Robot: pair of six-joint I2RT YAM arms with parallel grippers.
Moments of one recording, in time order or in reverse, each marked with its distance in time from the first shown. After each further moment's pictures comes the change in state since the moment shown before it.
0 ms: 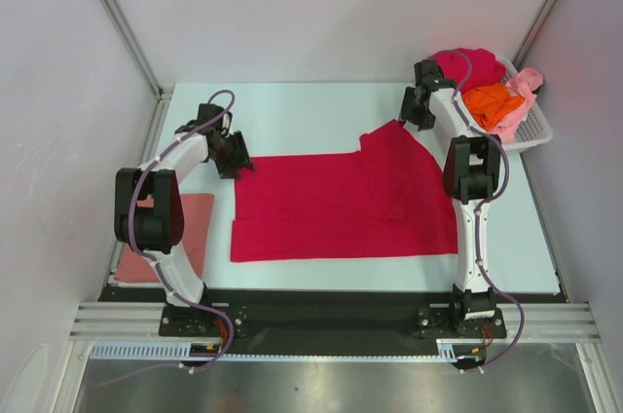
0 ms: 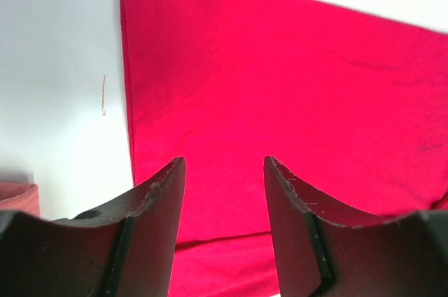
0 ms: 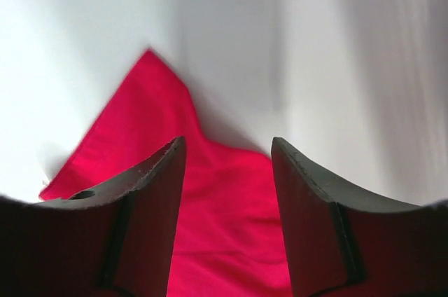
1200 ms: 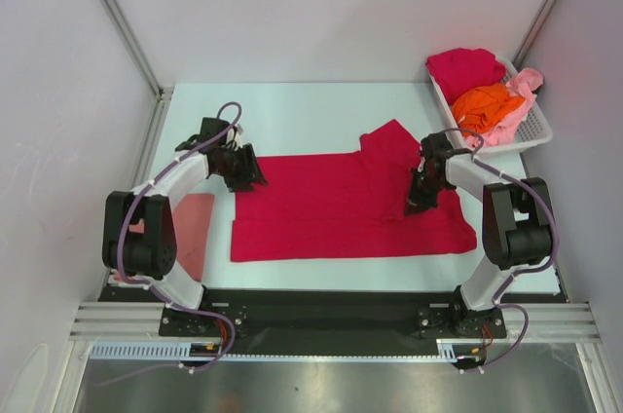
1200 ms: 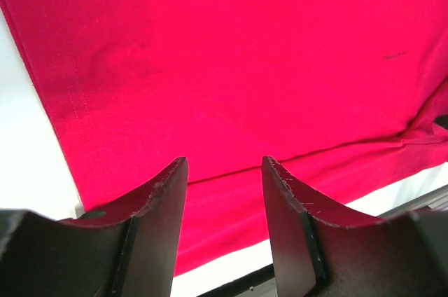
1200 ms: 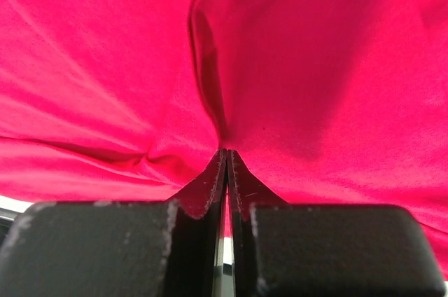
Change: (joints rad) left arm -0.066 -0.188 -0.192 0.038 0.150 0.015; right arm 0.059 -0.771 -1.218 0.138 -0.299 0.075
